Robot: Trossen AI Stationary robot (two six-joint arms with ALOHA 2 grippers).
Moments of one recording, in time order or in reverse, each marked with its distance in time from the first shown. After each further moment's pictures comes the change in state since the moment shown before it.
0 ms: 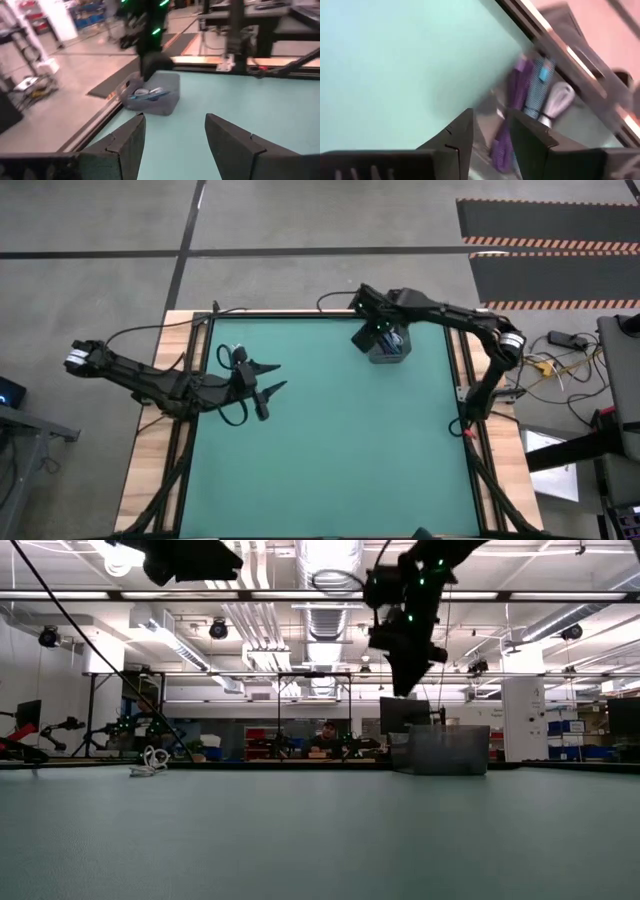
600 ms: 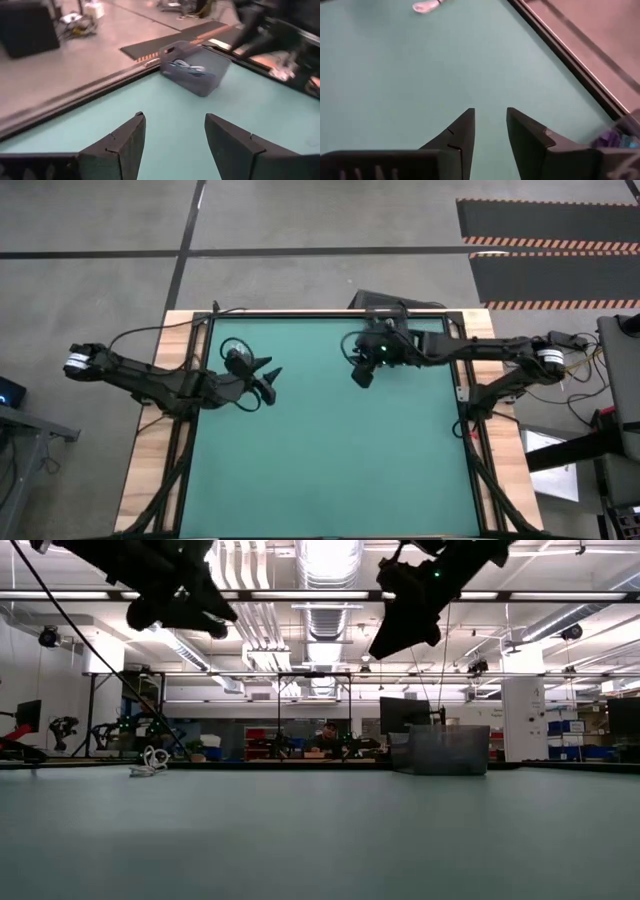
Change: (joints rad) left arm 0.092 0.036 -0.055 -0.123 -0.123 -0.463; right arm 0.304 -0.324 -0.411 0.571 0.000 -0.024
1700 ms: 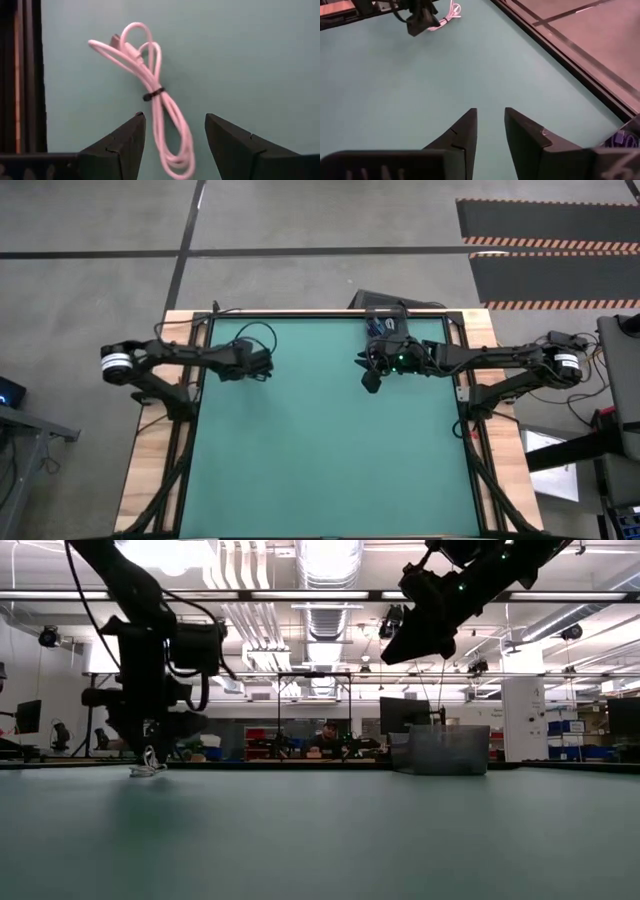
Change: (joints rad) left arm 0.547 0.440 0.025 -0.576 0.291 -0.429; right arm 0.012 -0.135 -0.266 0.286 -0.003 0.003
